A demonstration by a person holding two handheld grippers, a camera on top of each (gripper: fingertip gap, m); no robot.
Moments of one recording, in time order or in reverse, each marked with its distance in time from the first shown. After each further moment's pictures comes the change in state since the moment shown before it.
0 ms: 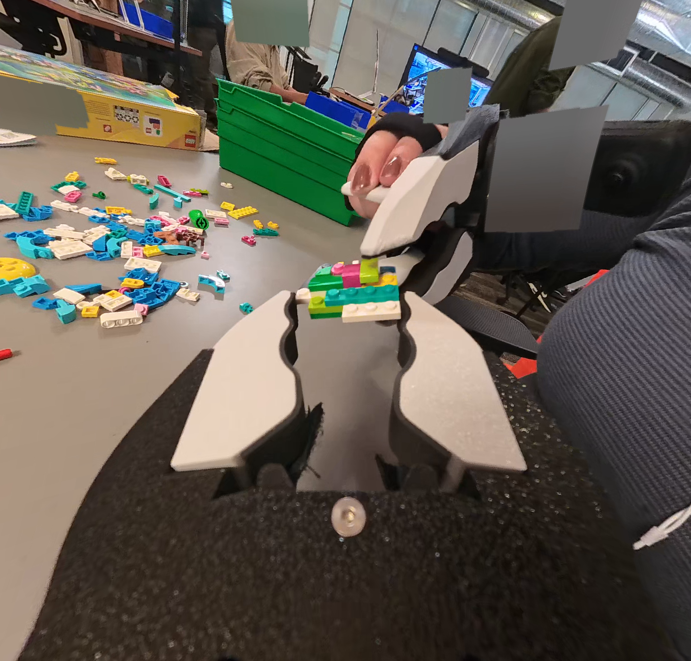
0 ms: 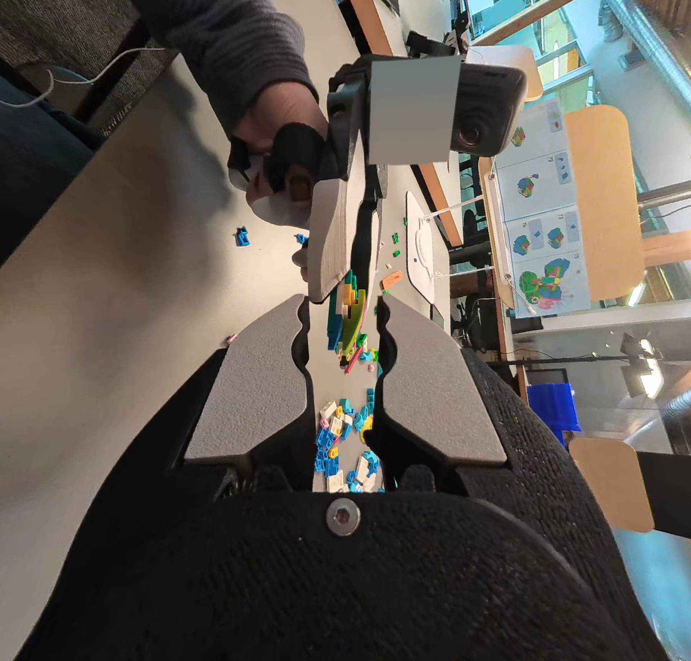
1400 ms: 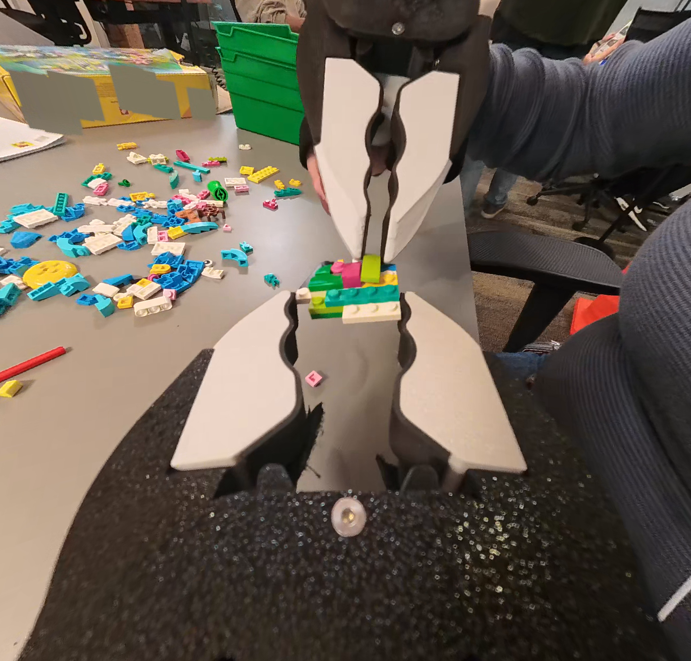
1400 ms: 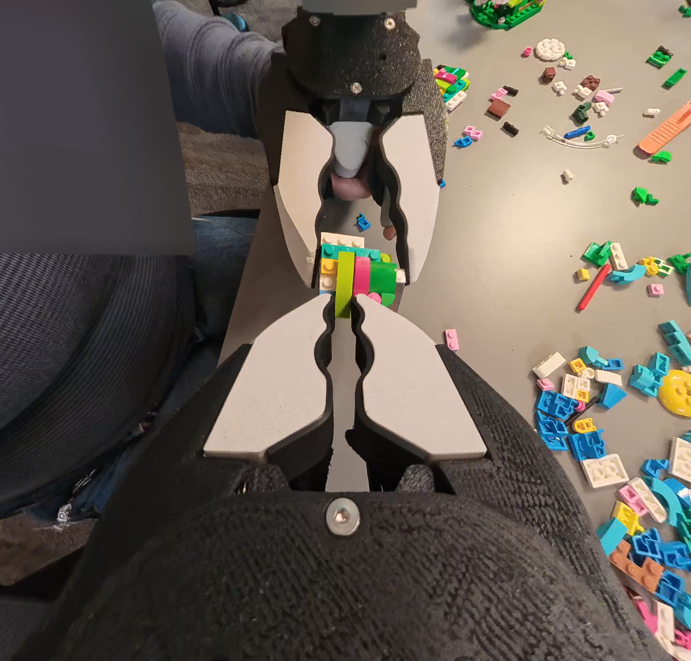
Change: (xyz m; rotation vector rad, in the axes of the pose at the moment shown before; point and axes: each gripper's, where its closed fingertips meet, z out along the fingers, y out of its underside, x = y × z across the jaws) left arm -0.008 0.026 0.008 -0.160 -0.095 0.193; right arm -0.025 0.024 -0.014 -0.004 -0.609 0.852
